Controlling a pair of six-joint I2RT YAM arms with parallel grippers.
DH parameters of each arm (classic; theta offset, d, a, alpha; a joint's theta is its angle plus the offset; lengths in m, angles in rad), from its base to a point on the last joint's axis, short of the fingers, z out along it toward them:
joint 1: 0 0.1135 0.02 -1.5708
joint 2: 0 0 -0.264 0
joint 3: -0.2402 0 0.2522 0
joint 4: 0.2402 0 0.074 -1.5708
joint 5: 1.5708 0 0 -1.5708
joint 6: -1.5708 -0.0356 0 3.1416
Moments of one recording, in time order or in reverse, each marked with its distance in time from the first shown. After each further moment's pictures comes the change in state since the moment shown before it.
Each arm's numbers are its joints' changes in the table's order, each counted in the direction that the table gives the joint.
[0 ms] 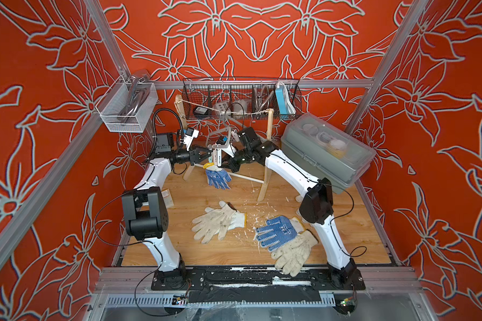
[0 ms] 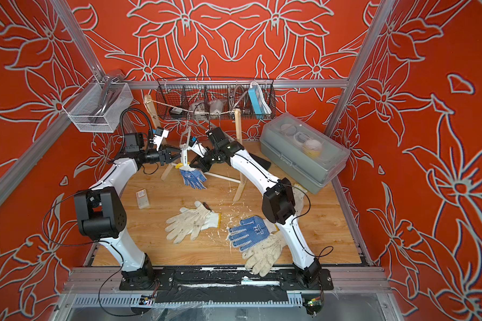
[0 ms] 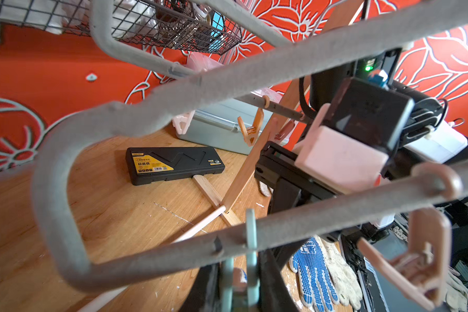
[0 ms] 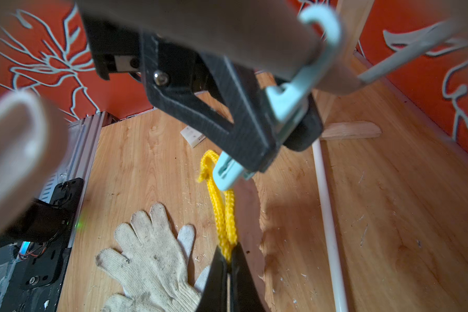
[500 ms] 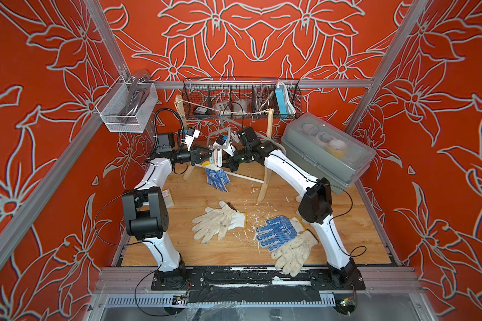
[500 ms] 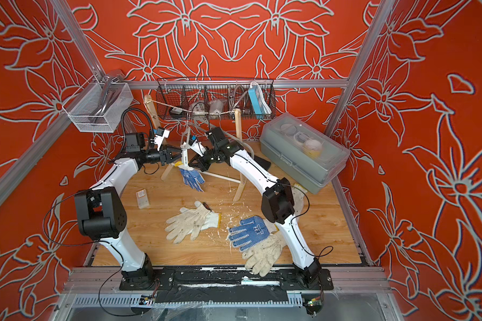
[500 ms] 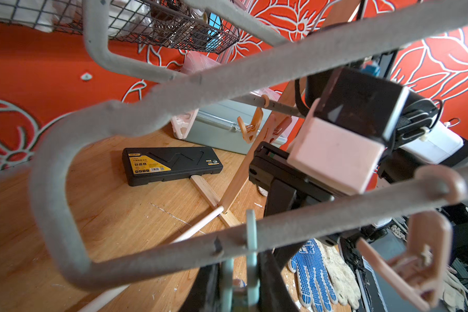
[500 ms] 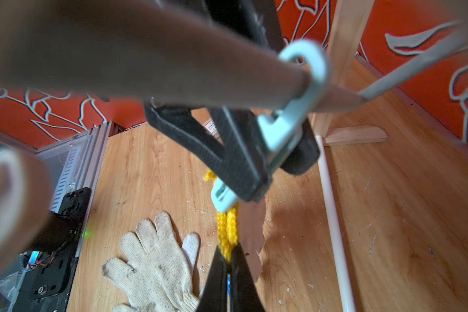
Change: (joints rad) left arm -0.009 0.000 0.000 0.002 0.001 -0.001; right arm -0.001 0.008 -0.006 -0.035 -0.027 -0.050
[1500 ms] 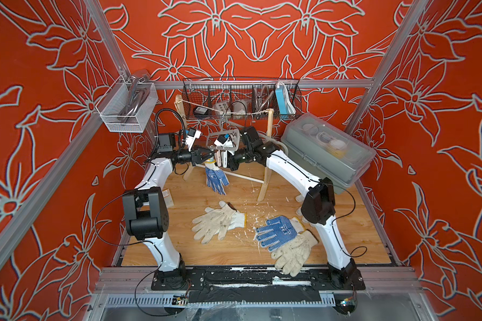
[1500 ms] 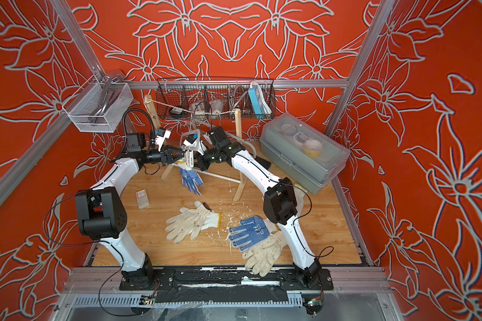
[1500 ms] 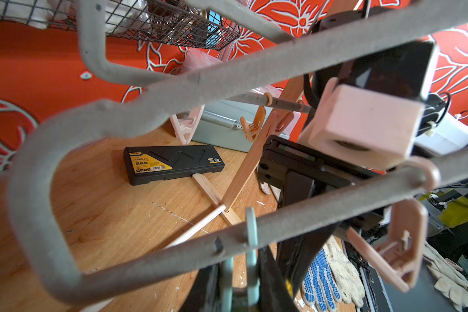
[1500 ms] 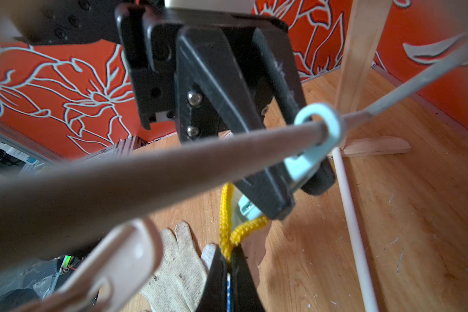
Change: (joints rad) left arm -0.006 0.000 0.000 0.020 -0.016 -0.030; right arm -0.013 -0.041 0.070 -0.097 -0.085 -0.087
